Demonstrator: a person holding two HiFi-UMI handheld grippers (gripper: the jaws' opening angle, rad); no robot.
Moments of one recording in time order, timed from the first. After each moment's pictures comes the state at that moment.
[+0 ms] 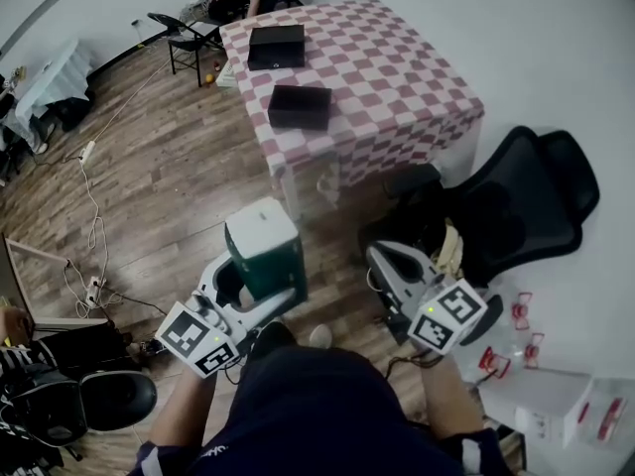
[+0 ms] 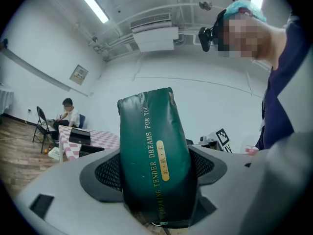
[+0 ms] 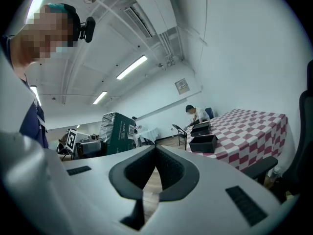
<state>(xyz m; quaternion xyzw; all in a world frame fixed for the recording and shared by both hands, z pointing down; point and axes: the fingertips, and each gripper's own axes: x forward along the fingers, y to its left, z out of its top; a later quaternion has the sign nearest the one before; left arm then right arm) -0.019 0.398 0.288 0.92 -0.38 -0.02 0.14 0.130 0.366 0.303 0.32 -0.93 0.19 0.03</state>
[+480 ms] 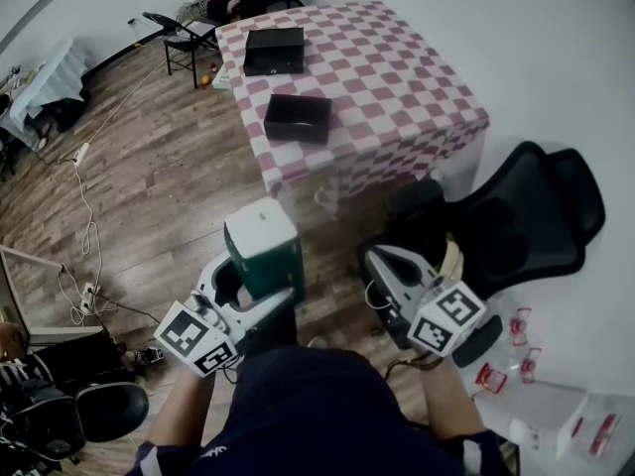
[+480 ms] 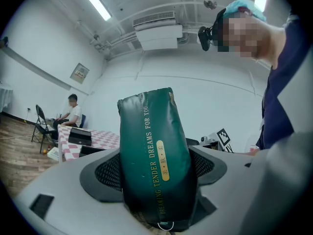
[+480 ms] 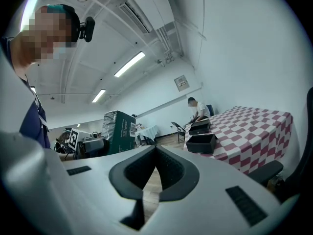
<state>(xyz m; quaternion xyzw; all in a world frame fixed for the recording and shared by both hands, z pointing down) -0.023 0.329 0.309 0.91 -0.38 -0.02 0.14 0.128 0.301 0.326 0.32 -0.93 0.19 0.04</state>
